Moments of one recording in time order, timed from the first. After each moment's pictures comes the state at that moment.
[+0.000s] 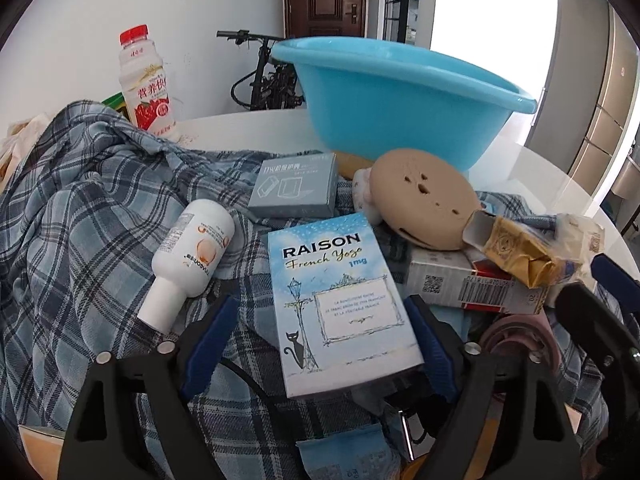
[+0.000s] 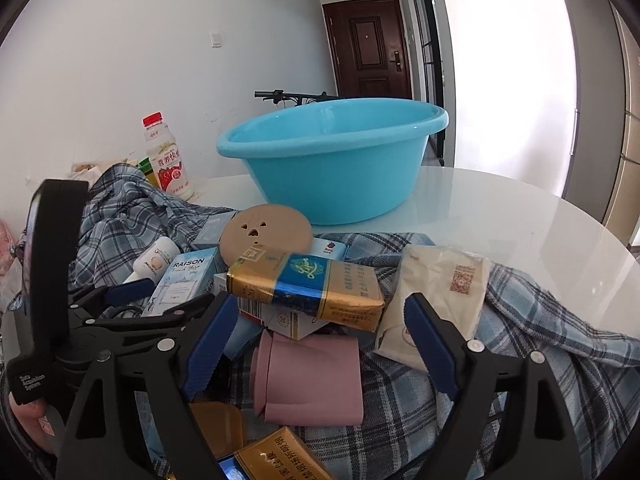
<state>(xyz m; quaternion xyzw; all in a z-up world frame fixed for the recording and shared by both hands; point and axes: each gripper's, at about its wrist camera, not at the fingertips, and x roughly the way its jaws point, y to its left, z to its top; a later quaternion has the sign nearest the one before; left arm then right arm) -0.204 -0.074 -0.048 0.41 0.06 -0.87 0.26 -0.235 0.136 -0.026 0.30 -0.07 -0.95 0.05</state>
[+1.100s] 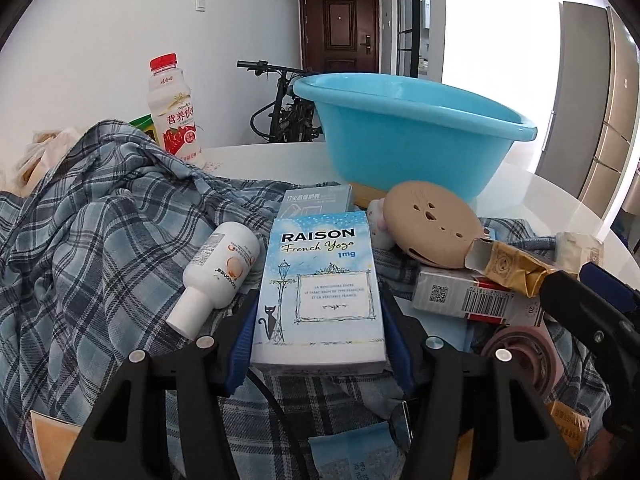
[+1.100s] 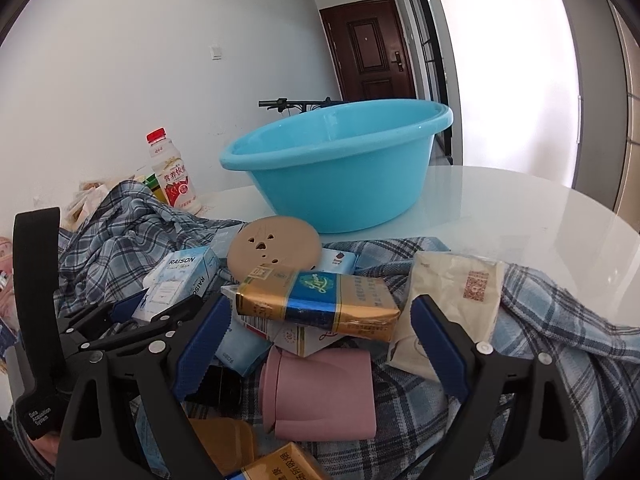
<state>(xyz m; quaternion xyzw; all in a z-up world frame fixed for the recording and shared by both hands) -0.189 -0.064 -0.041 0.34 0.03 -0.89 0.29 -0.245 0.144 -0.030 0.29 -0.12 -0.95 0.07</state>
